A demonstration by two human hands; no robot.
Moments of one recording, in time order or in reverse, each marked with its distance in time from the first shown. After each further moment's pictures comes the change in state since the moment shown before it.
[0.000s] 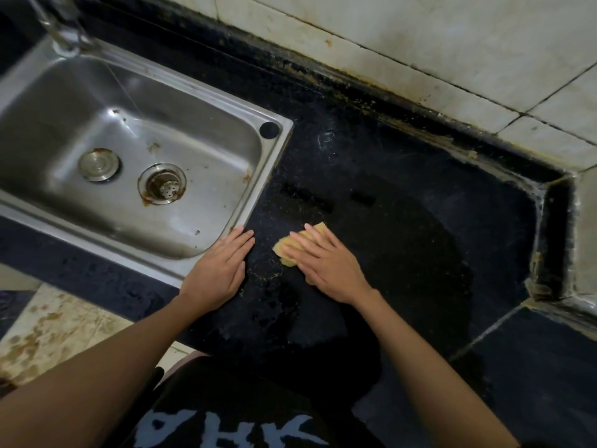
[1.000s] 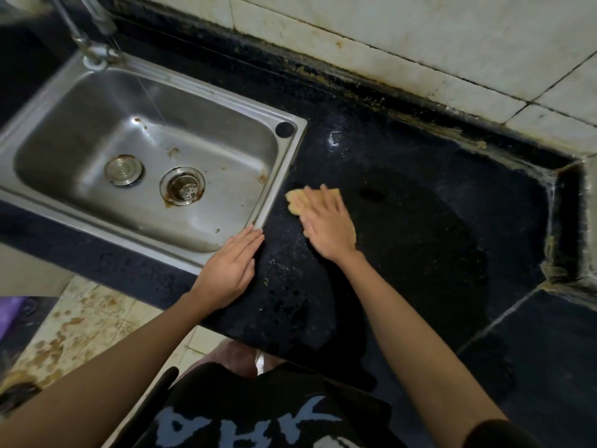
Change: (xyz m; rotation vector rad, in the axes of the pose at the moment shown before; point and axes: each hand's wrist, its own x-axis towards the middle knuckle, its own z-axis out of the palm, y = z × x) left_hand -0.024 -0.011 -0.015 -0.091 0.056 0.028; right_hand 0.065 -0.015 -0.012 0.005 0.120 0.363
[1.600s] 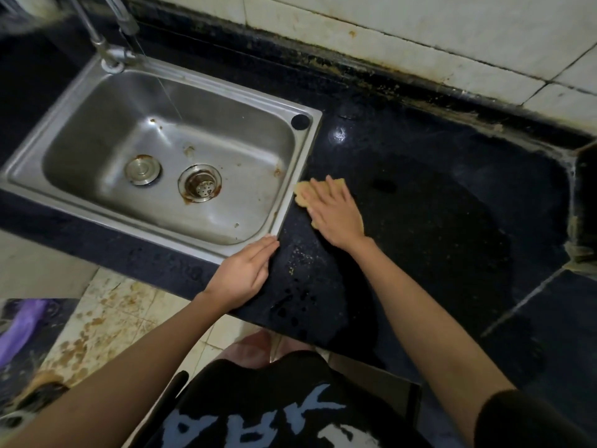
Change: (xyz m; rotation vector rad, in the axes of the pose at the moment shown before) left_hand -0.024 -0.009 -0.011 -0.055 -0.082 -0.003; right_hand 0.006 -0.024 0.001 -0.022 -0.072 0.000
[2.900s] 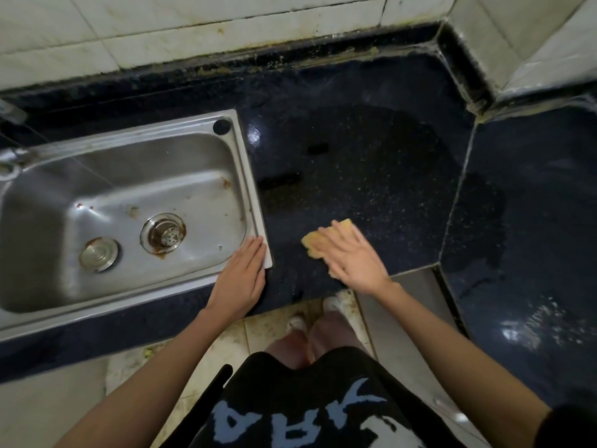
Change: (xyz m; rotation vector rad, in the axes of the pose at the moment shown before) left_hand -0.011 -0.047 -0.013 0.217 -0.166 0.413; right_hand -0.163 -0.086 0.064 0.111 0.278 0.312
